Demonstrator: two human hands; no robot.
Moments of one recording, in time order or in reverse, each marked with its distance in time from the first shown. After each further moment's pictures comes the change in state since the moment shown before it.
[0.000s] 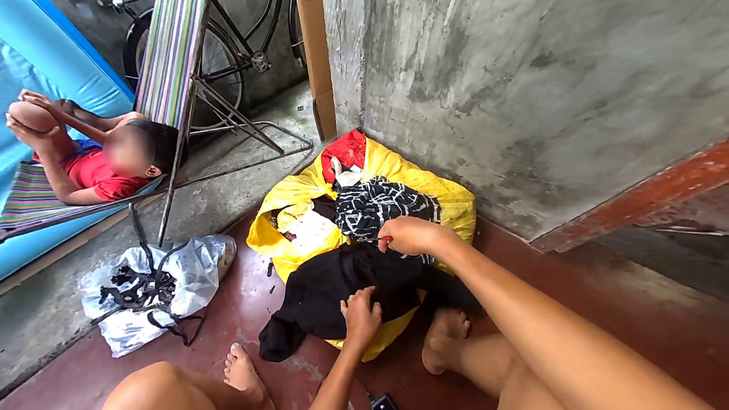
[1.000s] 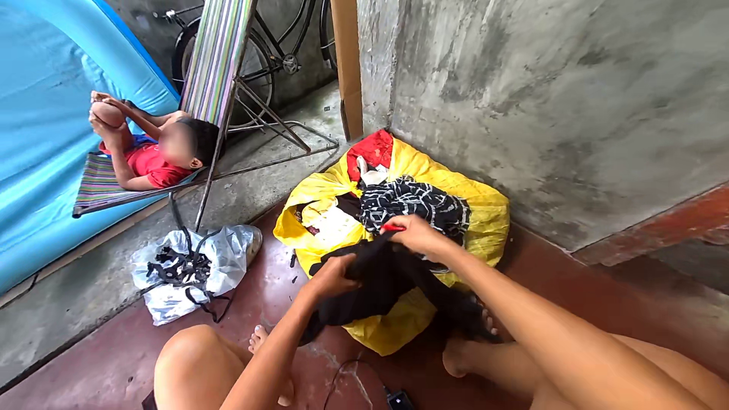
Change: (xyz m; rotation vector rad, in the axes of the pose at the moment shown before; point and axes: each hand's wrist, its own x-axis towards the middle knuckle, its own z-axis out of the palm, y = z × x) left_hand -0.003 -0.024 -0.164 0.025 -0.130 0.453; right_hand 0.022 -0.019 0.052 0.857 0.408 -0.056
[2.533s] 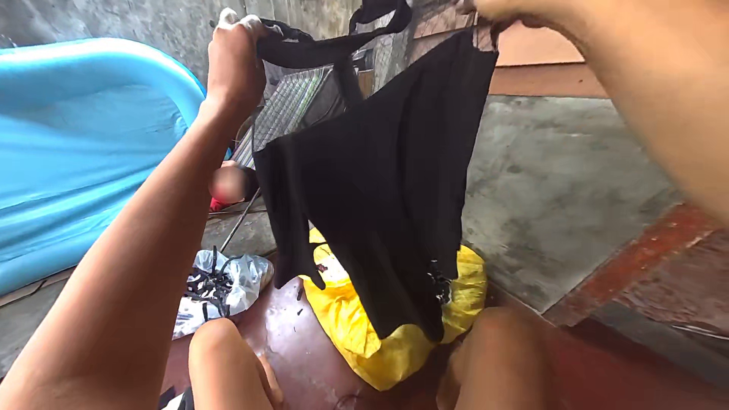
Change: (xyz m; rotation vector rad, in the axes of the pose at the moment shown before) left_hand -0.159 0.345 -0.360 0.829 1.137 0.097; right_hand -0.168 -0.420 -0.191 -0.573 0.654 -0.422
